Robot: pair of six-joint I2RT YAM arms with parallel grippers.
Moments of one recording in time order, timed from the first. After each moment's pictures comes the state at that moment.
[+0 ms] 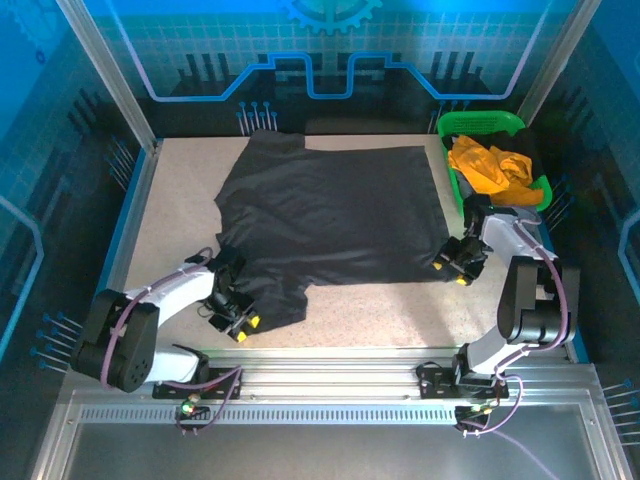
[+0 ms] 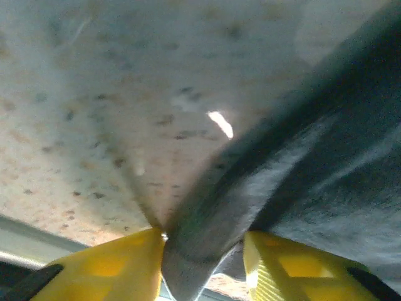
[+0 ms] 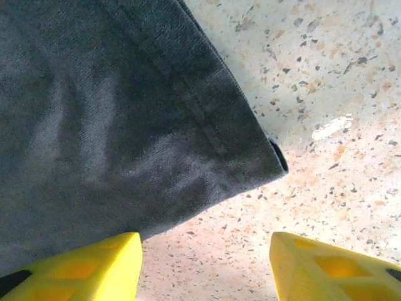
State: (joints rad) left arm -0.27 1.35 0.58 -0.90 0.34 -1.24; right arm -0.11 1.57 1.00 -0.97 -0.13 0.57
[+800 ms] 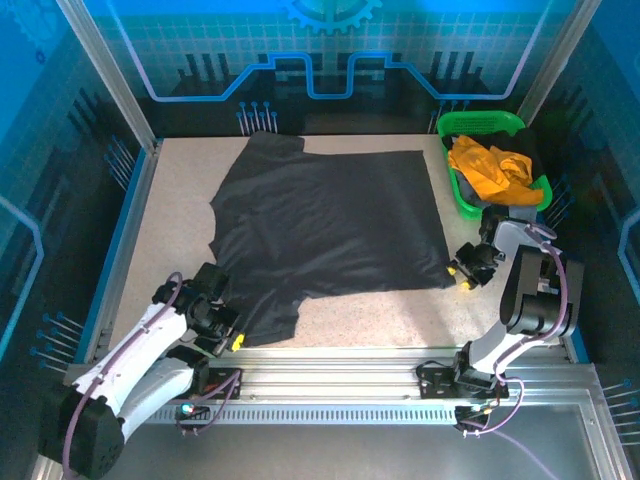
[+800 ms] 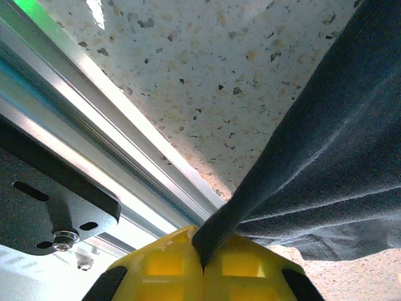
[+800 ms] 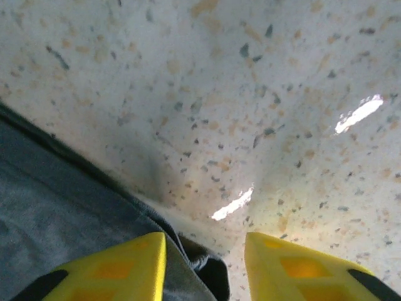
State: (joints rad) left arm -0.30 0.86 0.50 -1.15 0.32 -1.43; right arm -0.26 1.62 0.92 -0.85 -0.16 0.63
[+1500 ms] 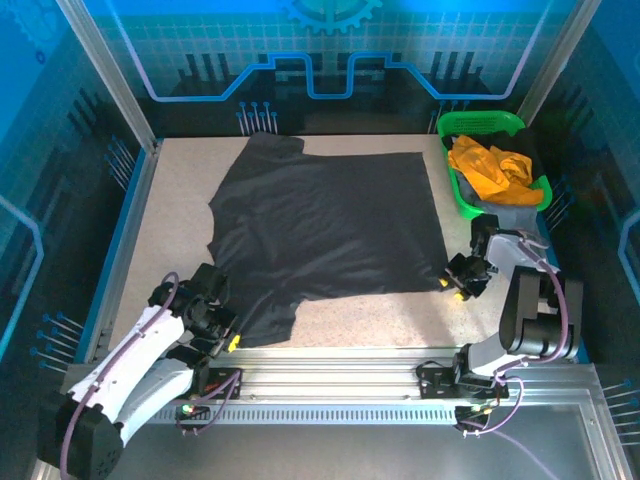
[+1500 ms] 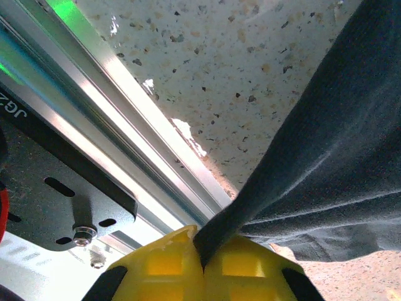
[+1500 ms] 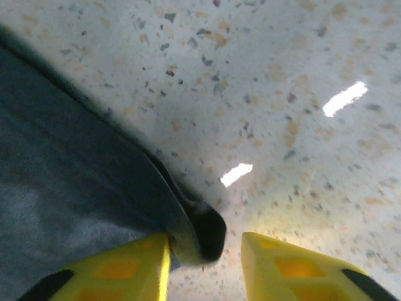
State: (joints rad) left arm -0.30 0.83 0.52 -1.20 0.28 -1.45; right arm -0.18 1.56 0.81 -0.84 -0.17 0.65
